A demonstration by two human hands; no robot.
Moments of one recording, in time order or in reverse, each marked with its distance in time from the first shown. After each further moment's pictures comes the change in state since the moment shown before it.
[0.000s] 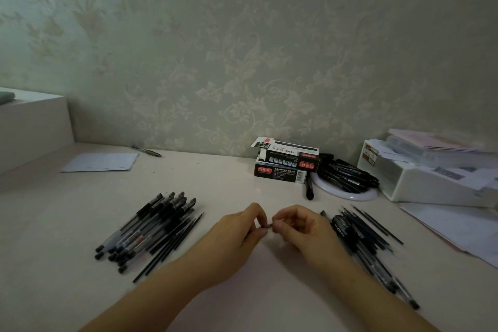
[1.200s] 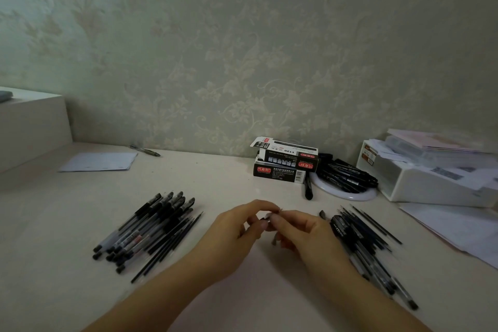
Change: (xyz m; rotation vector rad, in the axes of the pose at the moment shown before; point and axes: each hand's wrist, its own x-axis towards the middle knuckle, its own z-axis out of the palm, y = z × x) left_hand 0.003 0.009 -0.001 -0.246 0.079 -0.087; right_hand -0.012 -0.017 0.011 0.149 0.052 0.094
